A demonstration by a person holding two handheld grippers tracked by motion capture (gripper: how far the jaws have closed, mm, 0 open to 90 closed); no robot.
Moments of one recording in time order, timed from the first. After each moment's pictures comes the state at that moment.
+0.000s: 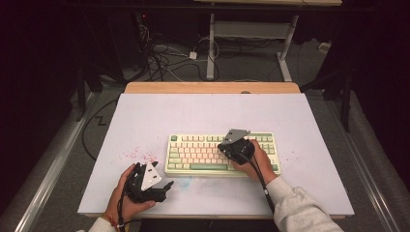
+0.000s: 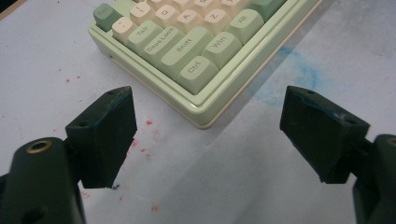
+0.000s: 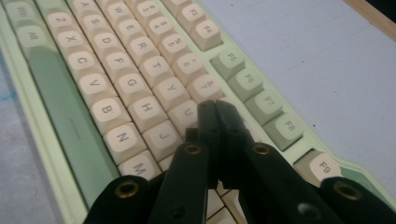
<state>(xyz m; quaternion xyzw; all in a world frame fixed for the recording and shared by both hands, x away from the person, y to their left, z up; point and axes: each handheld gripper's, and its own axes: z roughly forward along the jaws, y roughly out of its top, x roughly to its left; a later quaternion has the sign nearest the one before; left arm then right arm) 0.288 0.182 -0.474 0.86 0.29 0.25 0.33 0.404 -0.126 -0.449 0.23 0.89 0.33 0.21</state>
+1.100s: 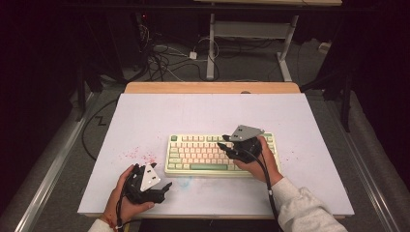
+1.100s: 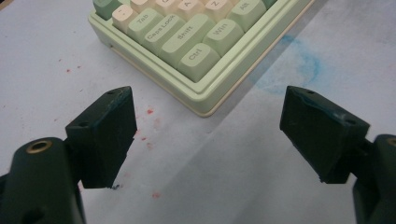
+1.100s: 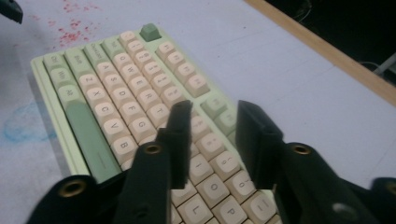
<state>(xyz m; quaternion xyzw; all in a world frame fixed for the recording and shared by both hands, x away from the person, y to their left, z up) 0.286 0.185 -0.475 0.87 0.30 0.25 0.31 0.388 -0.138 -0.418 0.23 0.85 0.41 0.23</state>
